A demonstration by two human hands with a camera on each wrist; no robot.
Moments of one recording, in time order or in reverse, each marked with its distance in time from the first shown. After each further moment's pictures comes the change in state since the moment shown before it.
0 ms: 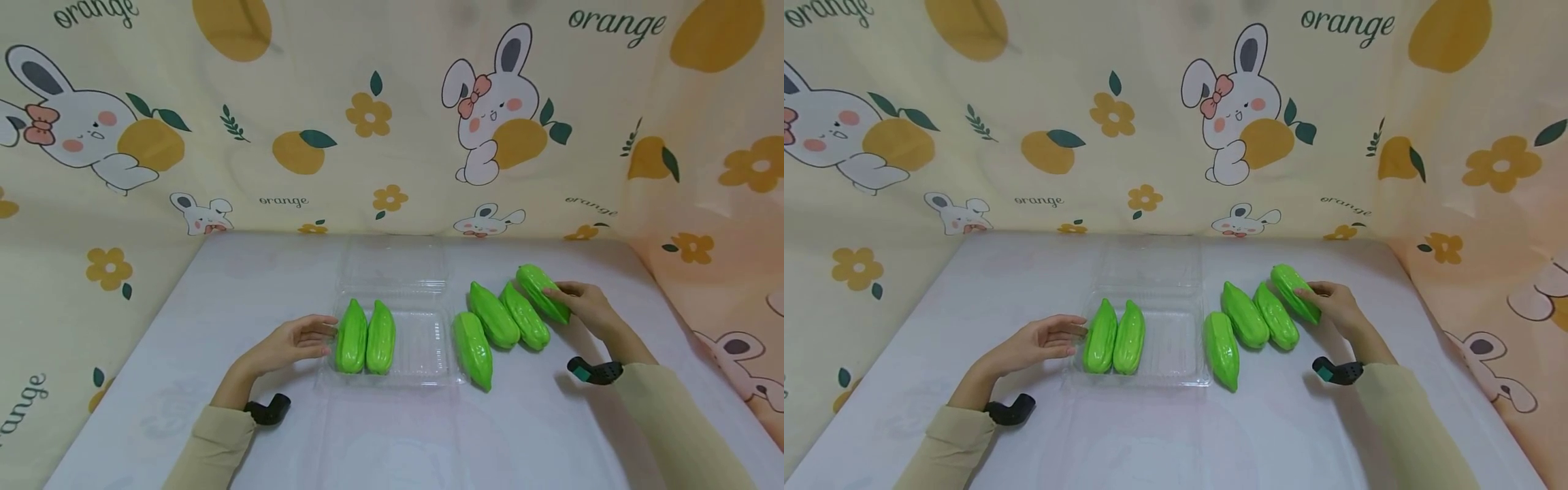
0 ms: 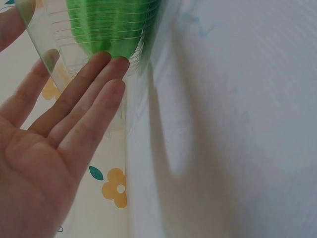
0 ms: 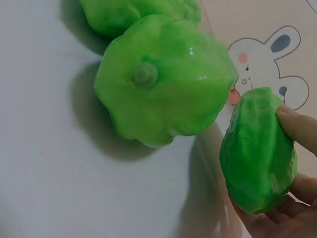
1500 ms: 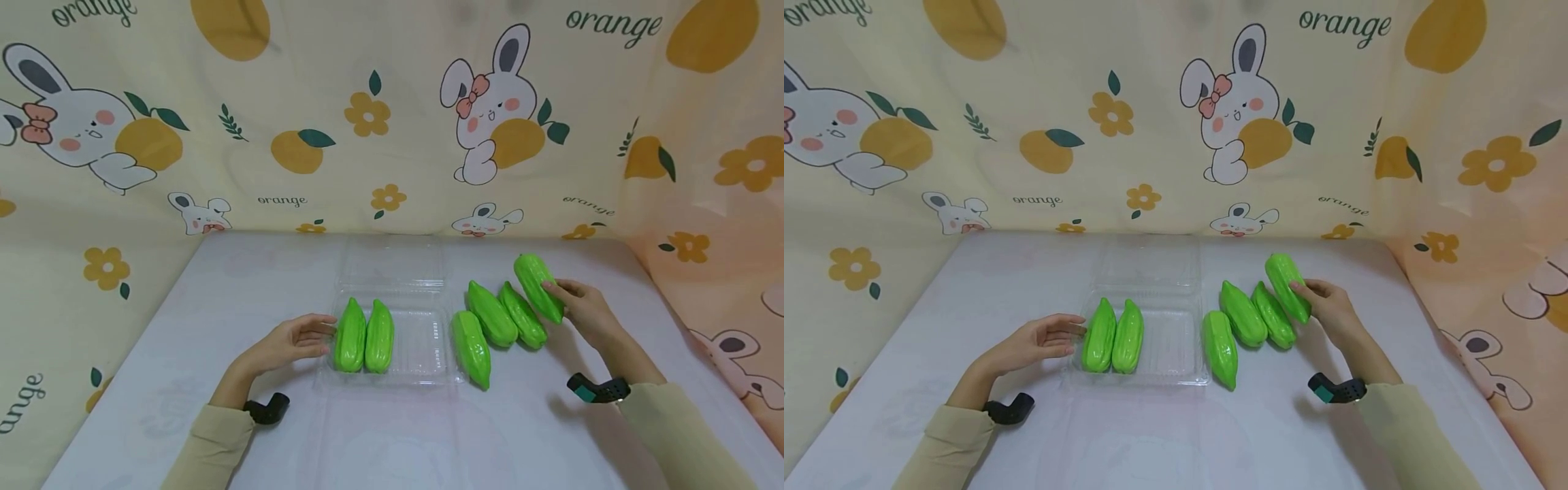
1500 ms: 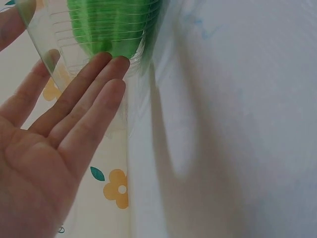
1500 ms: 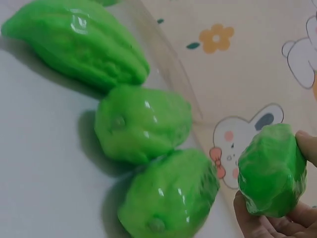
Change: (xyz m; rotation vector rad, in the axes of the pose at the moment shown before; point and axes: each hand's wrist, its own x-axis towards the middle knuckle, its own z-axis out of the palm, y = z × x) left_hand 0.000 0.002 -0.001 -0.022 -0.008 -0.013; right_hand -0.034 -0.031 0.012 0.281 0.006 -0.044
